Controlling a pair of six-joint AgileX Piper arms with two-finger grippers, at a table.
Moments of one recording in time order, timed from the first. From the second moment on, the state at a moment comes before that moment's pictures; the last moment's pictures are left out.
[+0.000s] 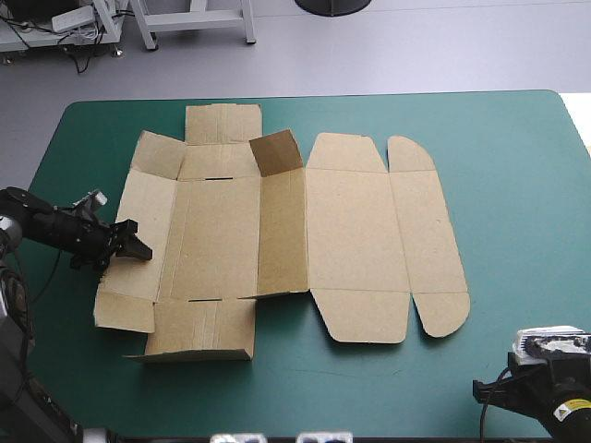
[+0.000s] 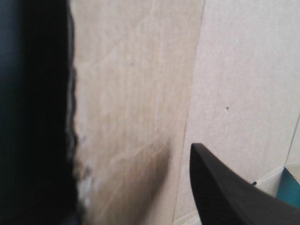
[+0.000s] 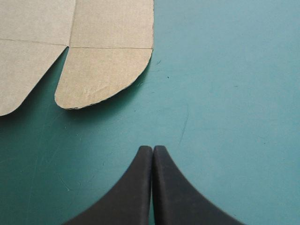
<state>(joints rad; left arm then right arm) 0.42 1.88 -1.24 -0.64 1.24 0.50 -0.16 0.27 -0.48 0.17 1.06 -0.20</state>
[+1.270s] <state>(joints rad) -0.13 1.29 -1.27 -0.29 1.00 0.72 -0.16 0.27 -0.48 0.17 1.06 -0.19</state>
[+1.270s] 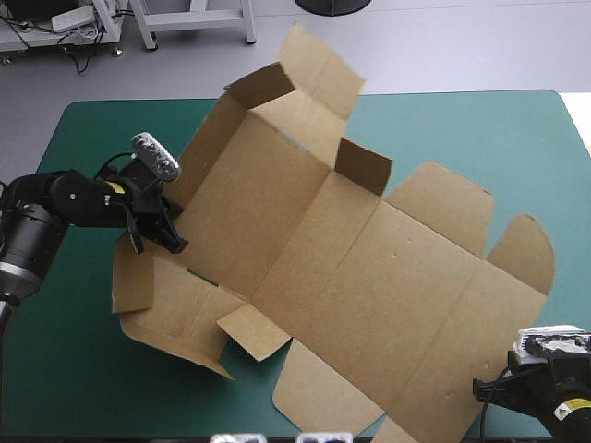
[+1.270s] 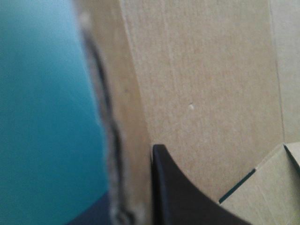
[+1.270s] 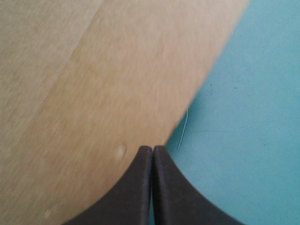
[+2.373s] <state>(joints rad) -0.87 1.36 -1.48 0.88 0.68 0.43 -0.16 0.27 -0.48 0.22 1.06 -0.19</state>
